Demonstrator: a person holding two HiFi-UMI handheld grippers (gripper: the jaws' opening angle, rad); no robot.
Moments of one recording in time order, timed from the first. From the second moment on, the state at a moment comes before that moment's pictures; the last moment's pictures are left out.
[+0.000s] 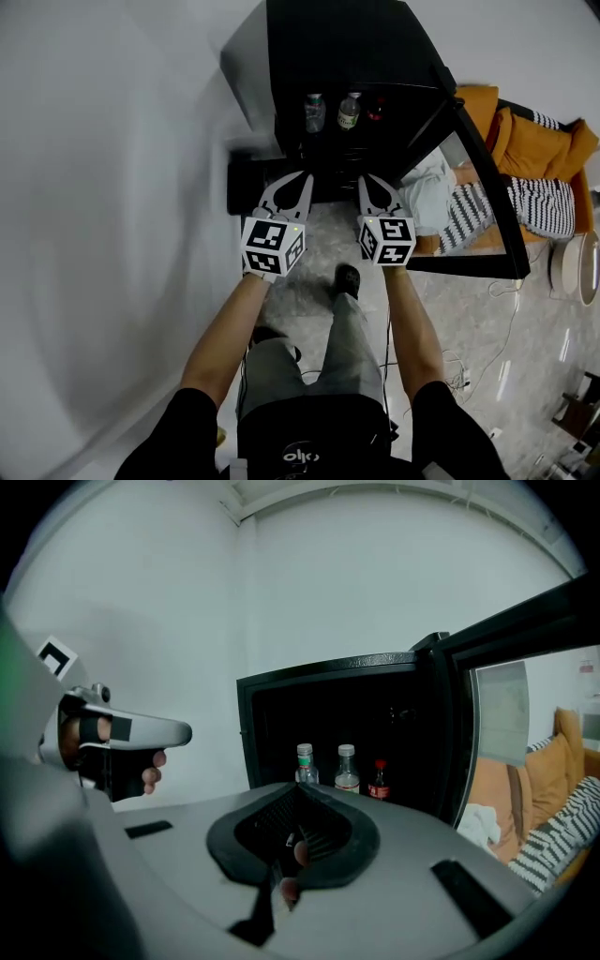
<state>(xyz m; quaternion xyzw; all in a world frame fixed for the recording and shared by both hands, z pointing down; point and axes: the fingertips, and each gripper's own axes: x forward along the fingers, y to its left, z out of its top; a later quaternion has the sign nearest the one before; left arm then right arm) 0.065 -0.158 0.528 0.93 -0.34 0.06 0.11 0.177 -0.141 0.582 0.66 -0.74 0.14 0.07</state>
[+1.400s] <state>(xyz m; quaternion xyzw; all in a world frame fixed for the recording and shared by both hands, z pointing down) 0.121 -0.280 0.595 0.91 -0.41 0.03 0.07 0.258 -0.399 0.649 0.68 -0.73 0.09 0.05</state>
